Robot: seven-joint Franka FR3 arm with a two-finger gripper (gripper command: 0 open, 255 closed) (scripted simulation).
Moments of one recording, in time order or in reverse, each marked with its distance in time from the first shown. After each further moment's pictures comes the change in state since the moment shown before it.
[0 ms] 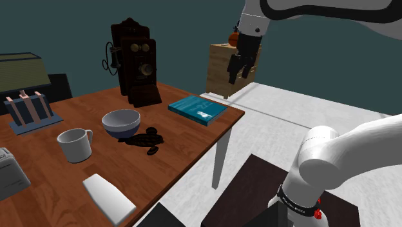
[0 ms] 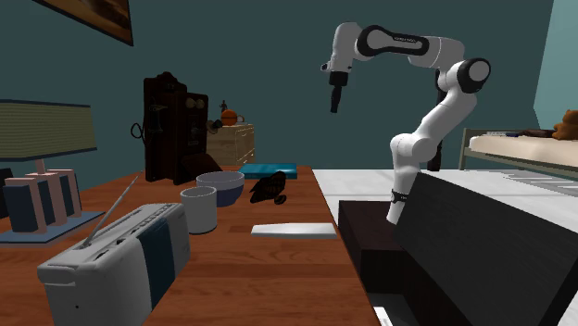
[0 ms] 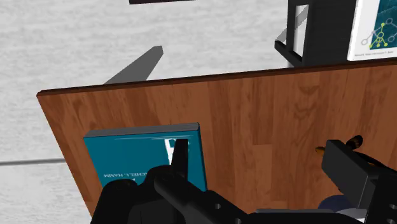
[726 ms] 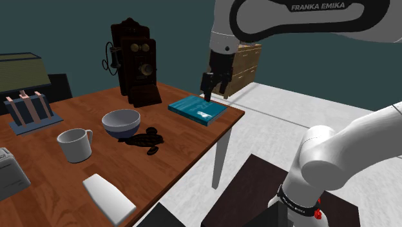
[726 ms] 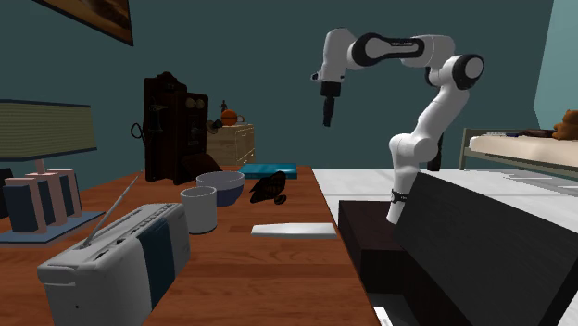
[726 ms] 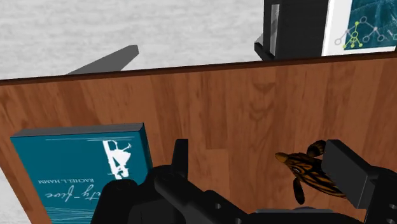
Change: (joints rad) arm 0.057 0.130 0.142 -0.043 0.086 0.141 0.148
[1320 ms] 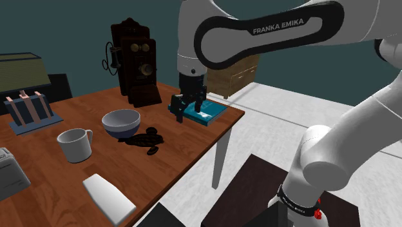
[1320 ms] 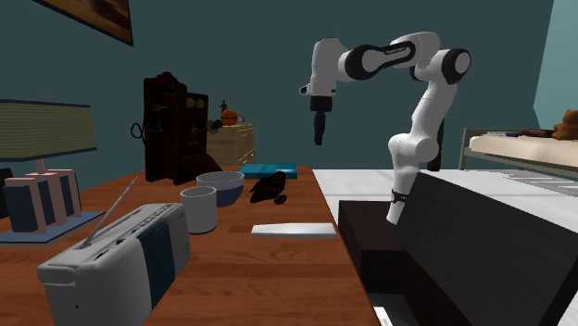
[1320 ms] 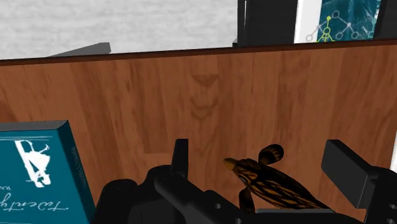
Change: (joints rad) arm 0.044 0.218 0.143 0.033 0.046 0.161 0.148
